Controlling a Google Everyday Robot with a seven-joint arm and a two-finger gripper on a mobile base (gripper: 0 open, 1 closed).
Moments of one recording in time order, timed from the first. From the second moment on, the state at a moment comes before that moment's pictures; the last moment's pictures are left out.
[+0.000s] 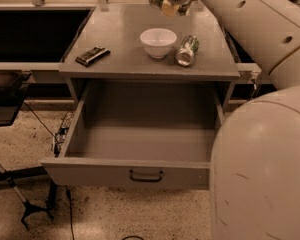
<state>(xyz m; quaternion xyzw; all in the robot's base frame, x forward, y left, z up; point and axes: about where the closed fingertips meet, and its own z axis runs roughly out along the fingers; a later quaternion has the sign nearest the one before) 0.823 -0.085 1.001 -0.50 0.75 -0.22 0.38</state>
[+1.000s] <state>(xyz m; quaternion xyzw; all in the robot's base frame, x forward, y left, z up) 0.881 -0.124 0.991 -0.44 0.75 -0.37 0.33</state>
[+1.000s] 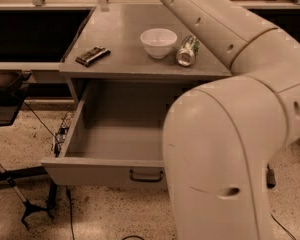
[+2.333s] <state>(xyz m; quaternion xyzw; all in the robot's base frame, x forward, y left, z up) 0.942 -0.160 0.945 -0.40 0.76 -0.40 0.32</state>
